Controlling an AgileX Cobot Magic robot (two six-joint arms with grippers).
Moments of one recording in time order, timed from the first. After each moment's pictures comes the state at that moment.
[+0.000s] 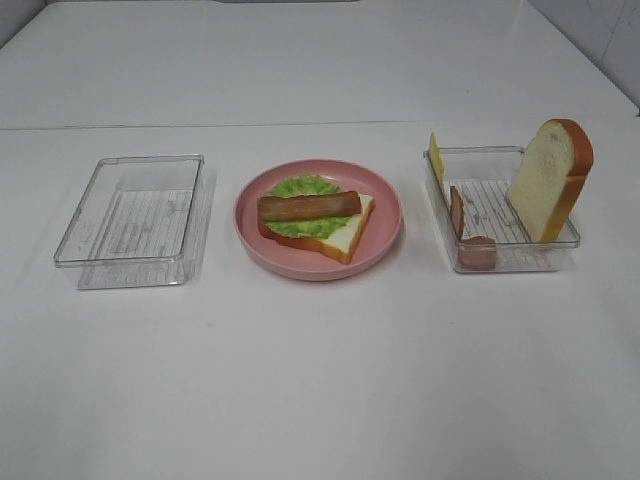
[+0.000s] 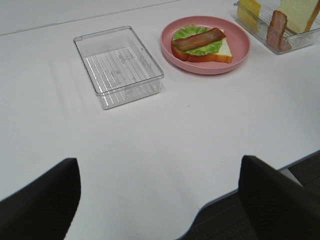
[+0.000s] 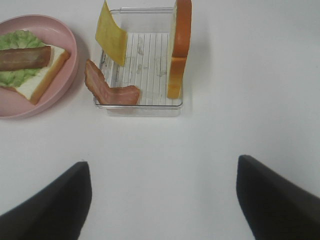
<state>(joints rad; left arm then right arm) -0.26 -0.01 -0.50 -0.14 1.06 0.06 0.03 0.88 -0.78 0.03 0.75 -0.04</state>
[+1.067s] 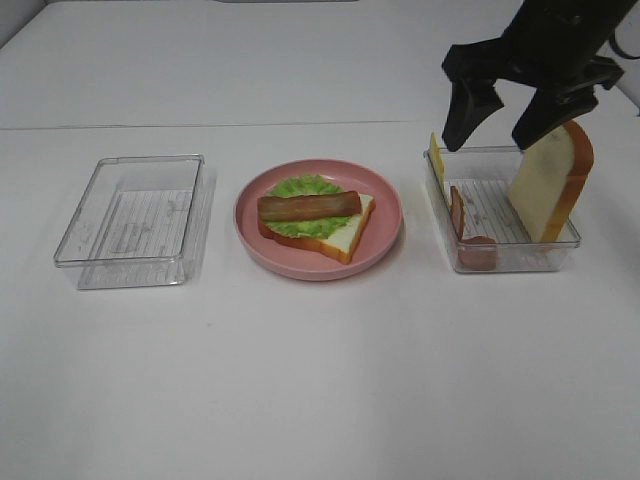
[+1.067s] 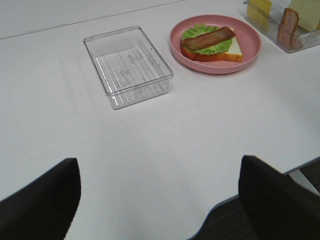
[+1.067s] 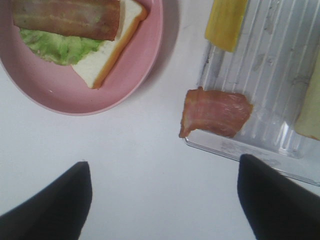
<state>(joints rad) -0.26 -0.01 -0.50 -0.10 1.05 0.06 0.23 1.87 -1.56 0.18 1.09 -0.08</state>
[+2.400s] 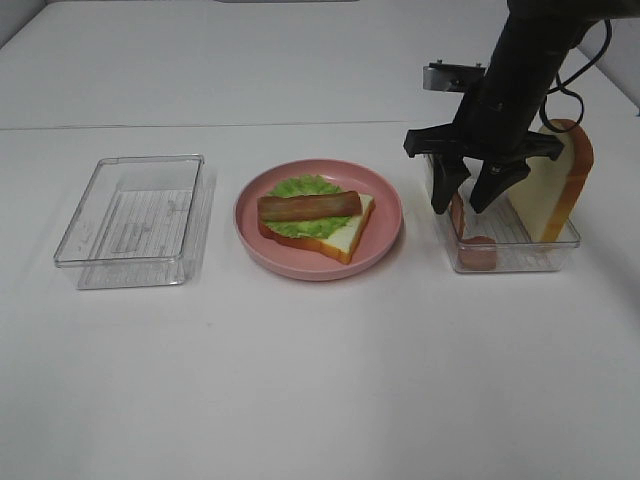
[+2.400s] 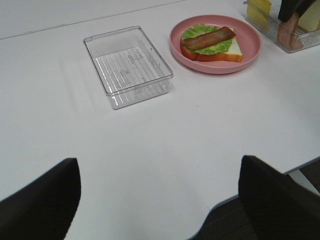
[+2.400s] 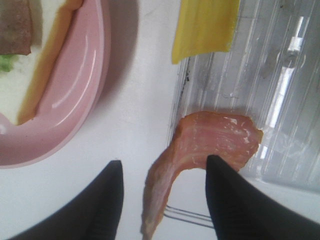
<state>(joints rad) -0.26 -0.01 -0.50 -0.10 1.05 0.06 0.24 2.14 -1.64 0.13 1.05 0.01</state>
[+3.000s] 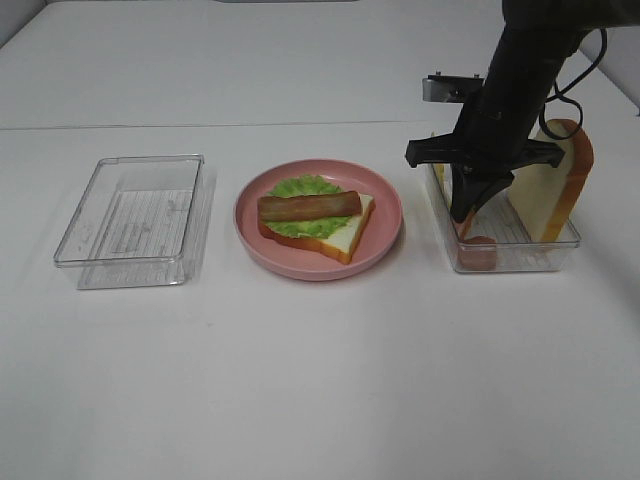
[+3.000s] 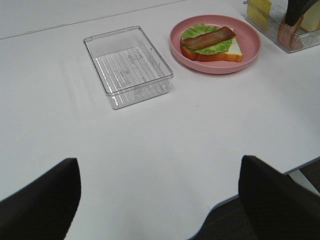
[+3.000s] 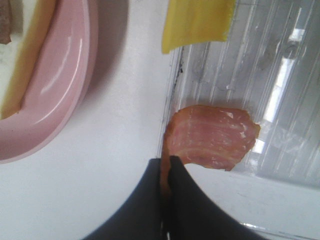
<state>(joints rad) -0.26 -0.01 -0.50 -0.10 1.05 0.06 0.24 2.16 -1.64 0.12 1.07 0.01</state>
